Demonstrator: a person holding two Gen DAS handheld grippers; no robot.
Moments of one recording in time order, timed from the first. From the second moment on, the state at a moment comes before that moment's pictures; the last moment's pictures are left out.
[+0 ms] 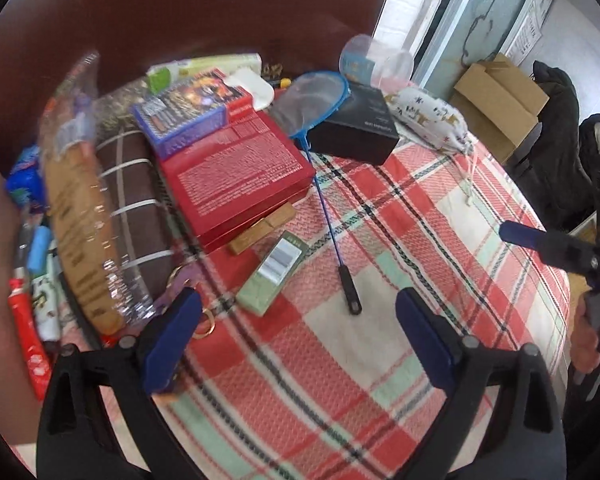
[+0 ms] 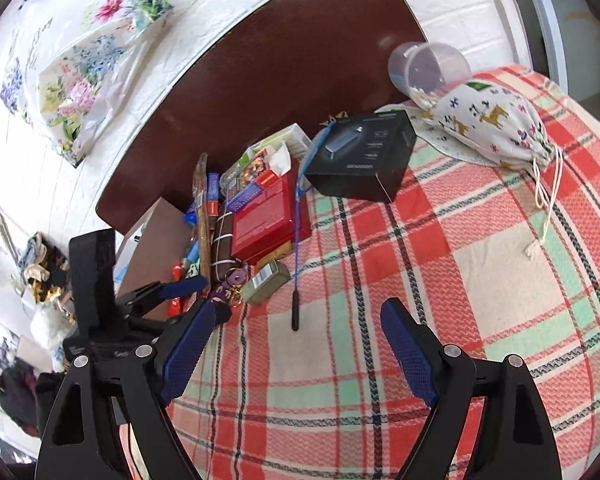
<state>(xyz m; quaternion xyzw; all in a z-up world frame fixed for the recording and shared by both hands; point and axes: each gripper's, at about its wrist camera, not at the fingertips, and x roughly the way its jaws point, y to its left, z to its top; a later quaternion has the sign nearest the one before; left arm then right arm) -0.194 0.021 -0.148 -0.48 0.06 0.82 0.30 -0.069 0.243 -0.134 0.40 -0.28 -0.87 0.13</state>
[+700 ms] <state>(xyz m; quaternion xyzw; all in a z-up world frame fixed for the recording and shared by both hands) -0.224 0.048 -0.188 -0.55 0.09 0.78 0.27 -0.072 0.272 -0.160 0.41 -0.32 -0.84 0.14</state>
